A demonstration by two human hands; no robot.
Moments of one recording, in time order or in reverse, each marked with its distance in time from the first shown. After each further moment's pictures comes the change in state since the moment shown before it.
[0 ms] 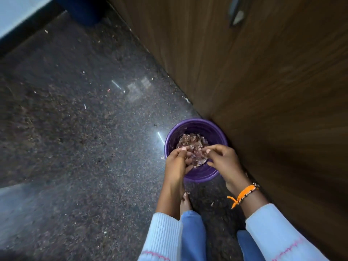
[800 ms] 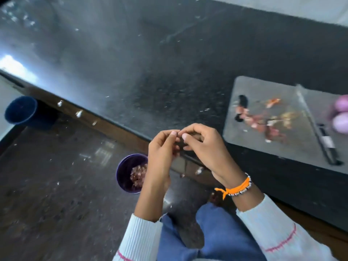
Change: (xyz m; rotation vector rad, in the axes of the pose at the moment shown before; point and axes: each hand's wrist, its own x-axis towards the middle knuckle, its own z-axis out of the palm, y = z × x) left_hand -0.452 0.033 0.223 0.325 -0.455 0.534; right_hand -0.376 -0.123 -0.345 0.183 0.298 -0.530
